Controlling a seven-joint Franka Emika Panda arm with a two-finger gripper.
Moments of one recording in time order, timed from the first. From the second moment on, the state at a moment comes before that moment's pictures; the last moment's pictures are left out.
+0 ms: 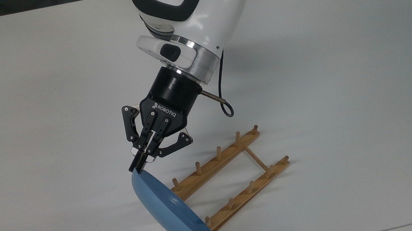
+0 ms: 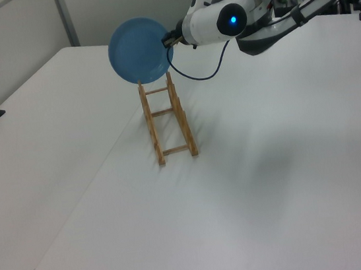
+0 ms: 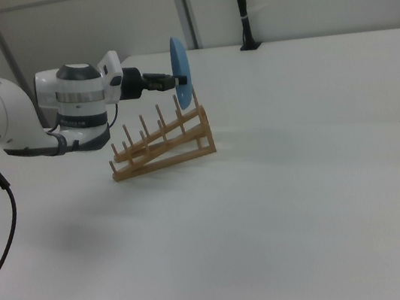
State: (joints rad) arm 0.08 0.52 0.05 -1.44 -1.52 2.42 1.63
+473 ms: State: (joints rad) arm 0.08 0.54 0.05 -1.44 -1.53 2.42 1.65
